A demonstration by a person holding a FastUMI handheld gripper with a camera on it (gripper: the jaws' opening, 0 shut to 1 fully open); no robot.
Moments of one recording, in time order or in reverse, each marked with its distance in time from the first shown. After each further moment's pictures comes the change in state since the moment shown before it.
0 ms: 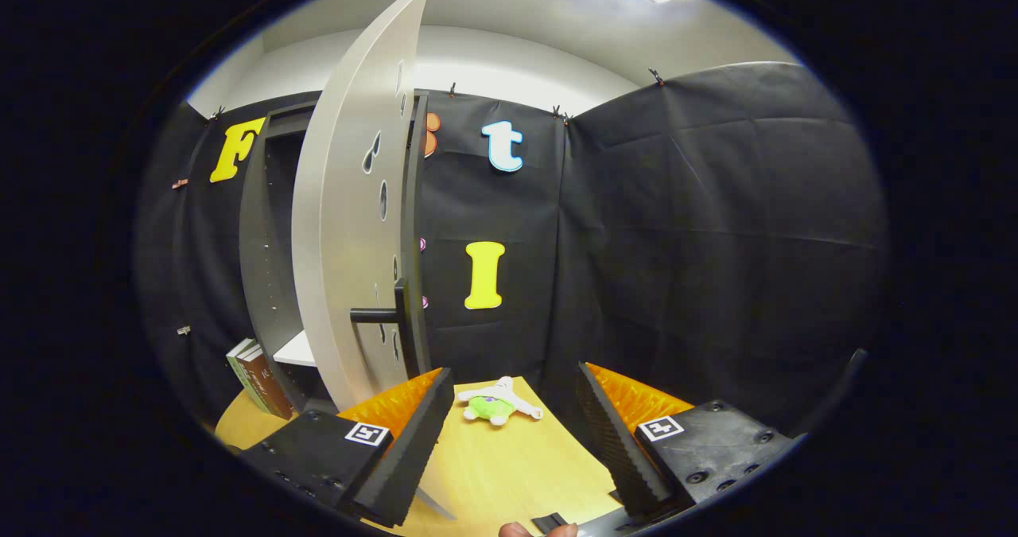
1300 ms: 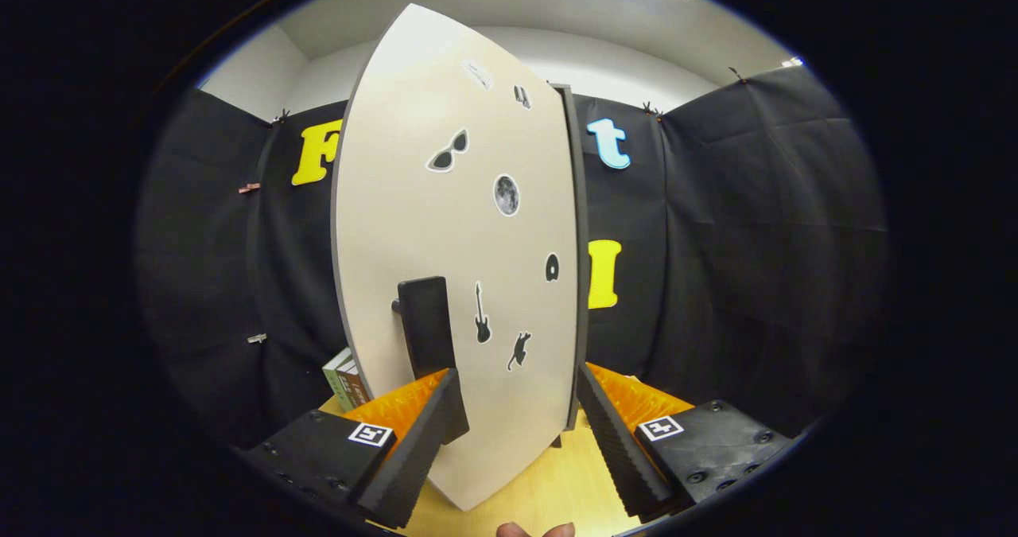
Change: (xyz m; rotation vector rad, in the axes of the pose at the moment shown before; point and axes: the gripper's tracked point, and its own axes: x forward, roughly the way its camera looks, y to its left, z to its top) arm -0.021 0.230 -0.013 0.040 0.011 0.331
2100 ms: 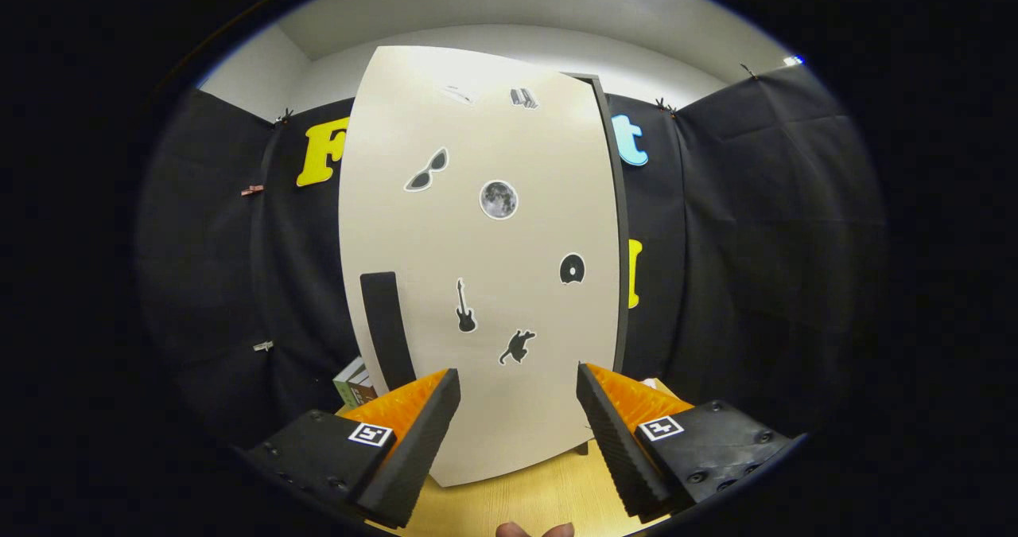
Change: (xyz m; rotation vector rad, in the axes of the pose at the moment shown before) arm 0.035 0.024 -0.001 0.010 -0.007 0.009
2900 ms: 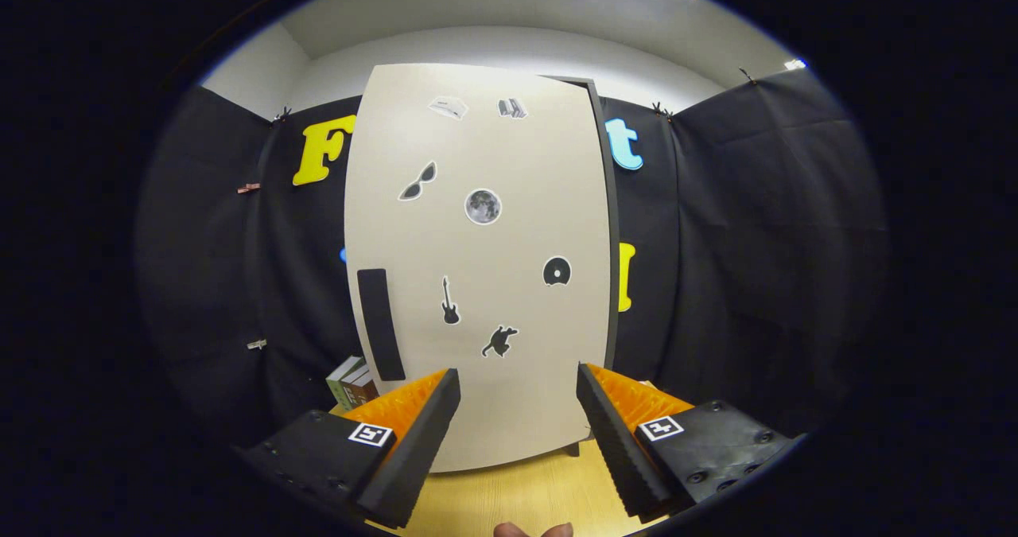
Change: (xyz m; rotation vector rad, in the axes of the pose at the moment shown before) arm 0.000 -0.005 0.001 -0.011 -0.014 -0.024
